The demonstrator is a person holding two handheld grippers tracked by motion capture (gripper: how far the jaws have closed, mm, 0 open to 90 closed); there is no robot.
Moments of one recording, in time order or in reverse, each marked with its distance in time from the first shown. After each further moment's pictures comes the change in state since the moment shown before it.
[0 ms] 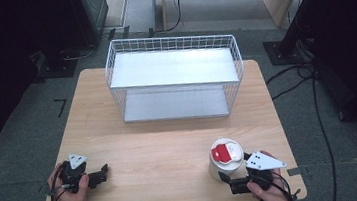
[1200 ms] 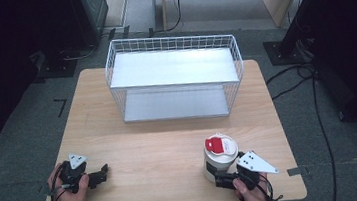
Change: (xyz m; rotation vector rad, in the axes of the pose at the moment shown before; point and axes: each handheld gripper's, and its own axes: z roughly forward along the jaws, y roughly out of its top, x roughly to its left) left arm 0.000 0.000 0.000 0.001 0.000 0.001; right arm 0.031 0.014 0.020 -0.217 -0.092 0.136
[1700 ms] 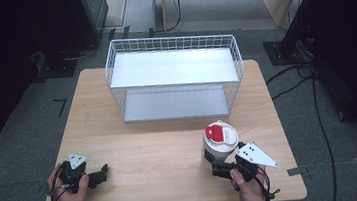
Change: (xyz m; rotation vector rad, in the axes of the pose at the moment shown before) left arm 0.000 0.000 0.000 0.000 0.000 -0.001; right arm 0.004 0.029 0.009 -0.093 -0.058 -0.003
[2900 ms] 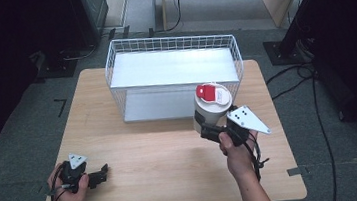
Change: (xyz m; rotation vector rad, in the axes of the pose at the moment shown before) left arm 0.000 0.000 0.000 0.001 0.000 0.001; right arm 0.006 0.087 0.048 -0.149 -0.053 -0.054
